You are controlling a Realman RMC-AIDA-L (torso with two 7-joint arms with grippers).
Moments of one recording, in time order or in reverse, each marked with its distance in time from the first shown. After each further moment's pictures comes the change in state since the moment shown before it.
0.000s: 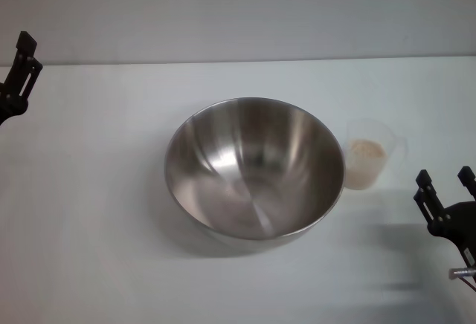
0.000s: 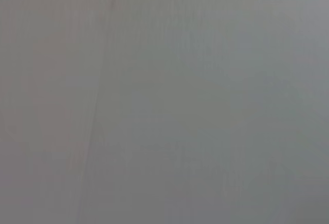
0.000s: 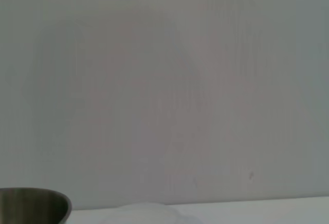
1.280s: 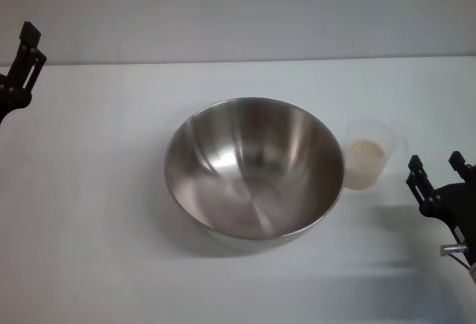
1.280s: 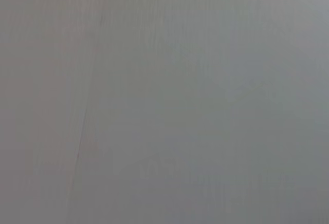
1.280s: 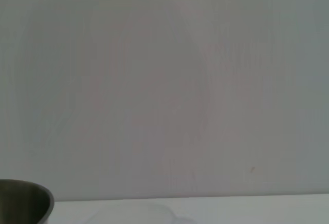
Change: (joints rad) left arm -0.007 -0.002 0.002 -0.011 0.011 0.027 0.000; right arm 0.071 -0.002 0.050 -0.030 0.001 0.106 0.000
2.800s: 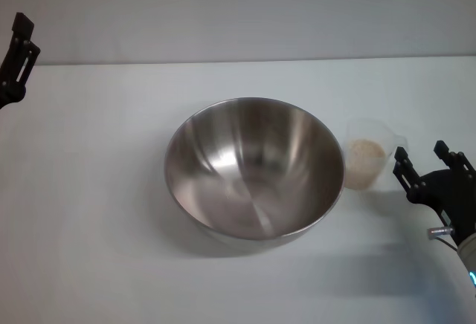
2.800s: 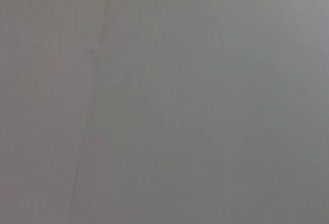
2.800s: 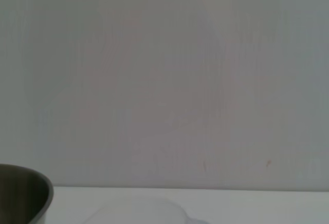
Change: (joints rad) left arm -0.002 0.000 -0.006 -0.002 0.000 0.035 0.000; right arm 0.070 0.000 0.008 -0.040 0.000 0.099 0.008
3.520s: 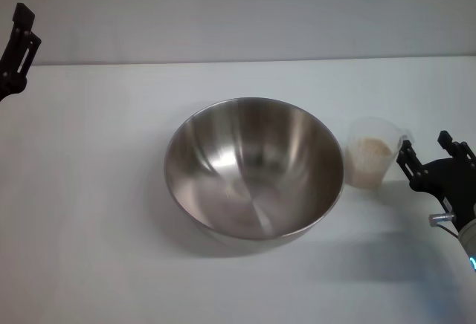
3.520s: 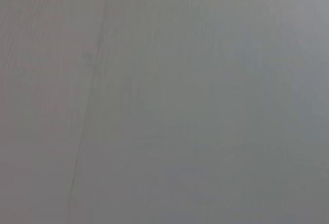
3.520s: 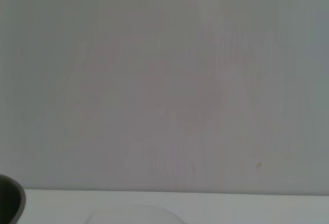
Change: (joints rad) left arm -0.023 -0.001 -0.012 0.007 -0.001 0.002 0.000; right arm 0.033 0.000 0.041 -0.025 0.001 0.045 0.001
